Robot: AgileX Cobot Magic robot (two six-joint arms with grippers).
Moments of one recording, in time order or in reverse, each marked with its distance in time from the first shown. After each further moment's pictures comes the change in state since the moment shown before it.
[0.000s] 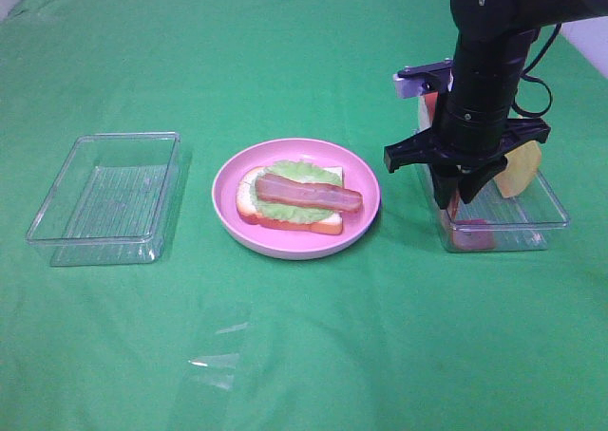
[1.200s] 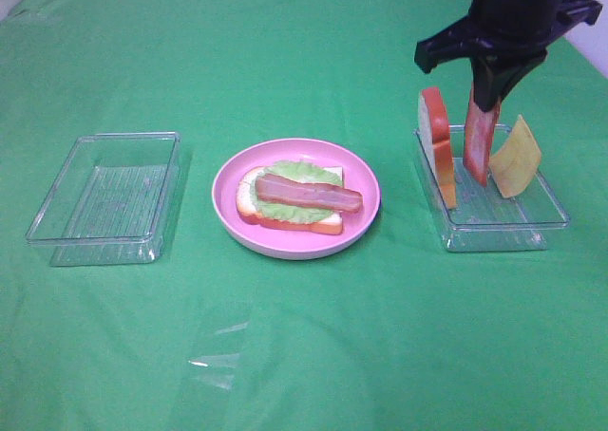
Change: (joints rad) left arm 0.000 0.000 0.000 0.000 0.000 0.000; right arm 0.000 -0.163 -0.239 -0.034 0.267 -0.169
